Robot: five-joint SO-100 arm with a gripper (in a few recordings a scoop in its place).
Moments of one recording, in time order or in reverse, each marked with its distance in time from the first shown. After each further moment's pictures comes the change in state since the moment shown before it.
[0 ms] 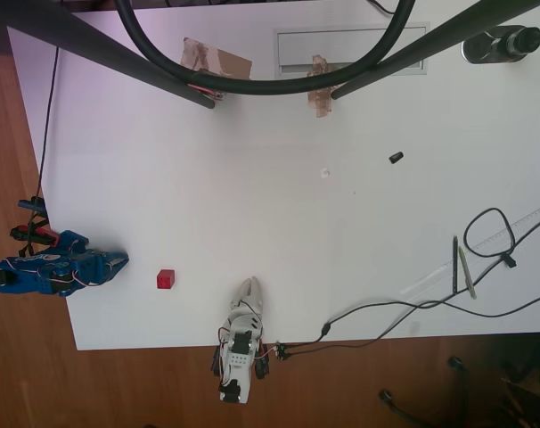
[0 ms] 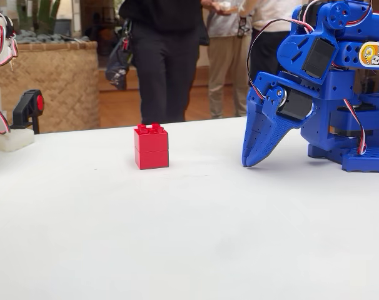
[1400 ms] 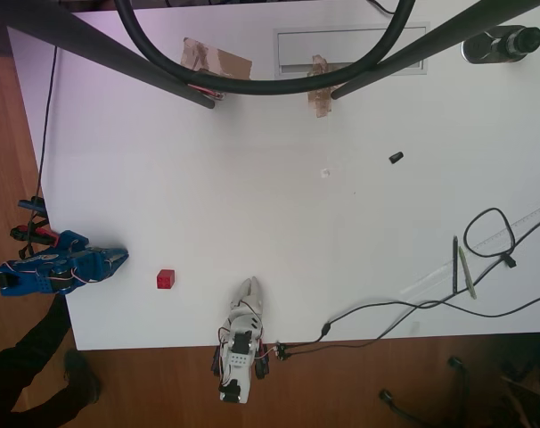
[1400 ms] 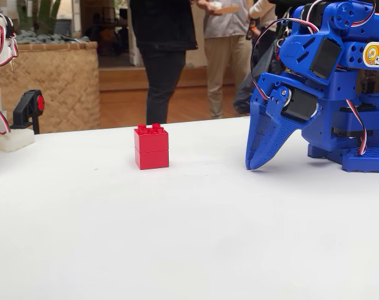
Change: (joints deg) arm -5.5 0.4 0.0 0.0 5.4
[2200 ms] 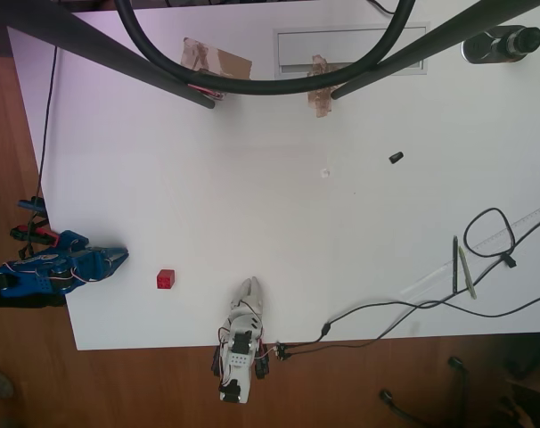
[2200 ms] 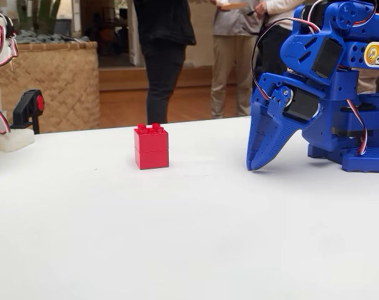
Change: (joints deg) arm -0.8 0.0 0.0 0.0 0.2
